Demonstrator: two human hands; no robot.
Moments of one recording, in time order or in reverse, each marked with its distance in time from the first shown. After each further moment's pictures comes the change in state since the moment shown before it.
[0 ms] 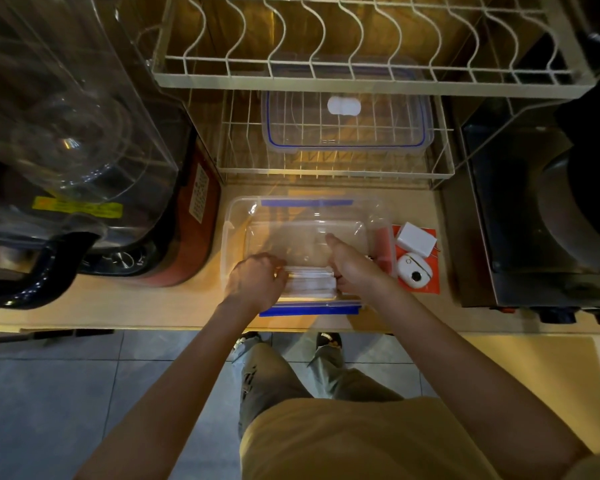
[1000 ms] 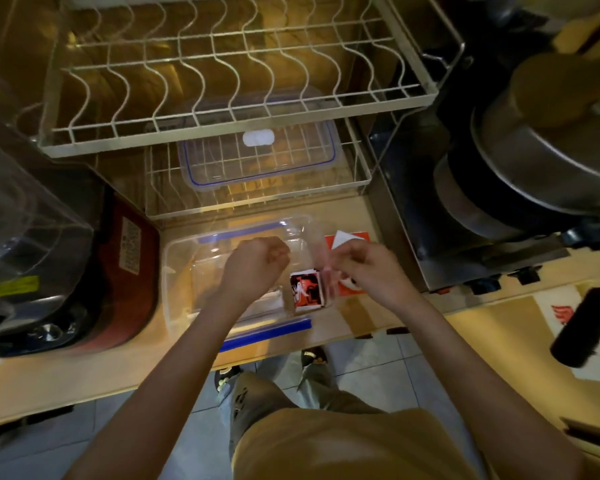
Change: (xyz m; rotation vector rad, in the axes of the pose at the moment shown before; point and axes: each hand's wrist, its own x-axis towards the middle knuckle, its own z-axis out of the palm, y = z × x) left_hand 0.023 0.092 -0.029 -0.173 0.027 0.277; right_hand -0.065 0.044 -0.095 -0.008 0.323 -0.552
